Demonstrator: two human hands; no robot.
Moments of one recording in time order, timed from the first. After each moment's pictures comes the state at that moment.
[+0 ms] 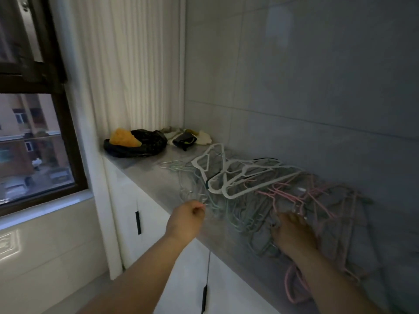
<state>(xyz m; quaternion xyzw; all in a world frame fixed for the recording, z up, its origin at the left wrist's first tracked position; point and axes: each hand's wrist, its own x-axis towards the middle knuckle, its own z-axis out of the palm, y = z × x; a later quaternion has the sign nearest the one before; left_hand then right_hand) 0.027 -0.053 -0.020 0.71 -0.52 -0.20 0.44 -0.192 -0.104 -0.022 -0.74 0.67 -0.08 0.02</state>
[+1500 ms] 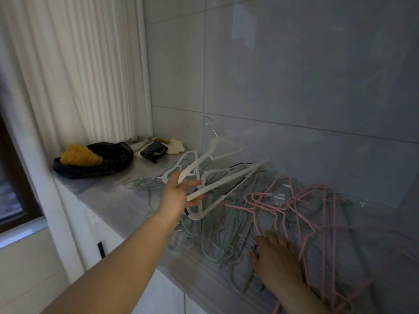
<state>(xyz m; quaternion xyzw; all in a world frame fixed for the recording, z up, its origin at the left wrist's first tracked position) 0.012 -0.155 0.035 0.50 -0.42 -0.44 0.62 -0.190 -0.121 -0.046 -0.74 0.66 -0.09 -0.02</state>
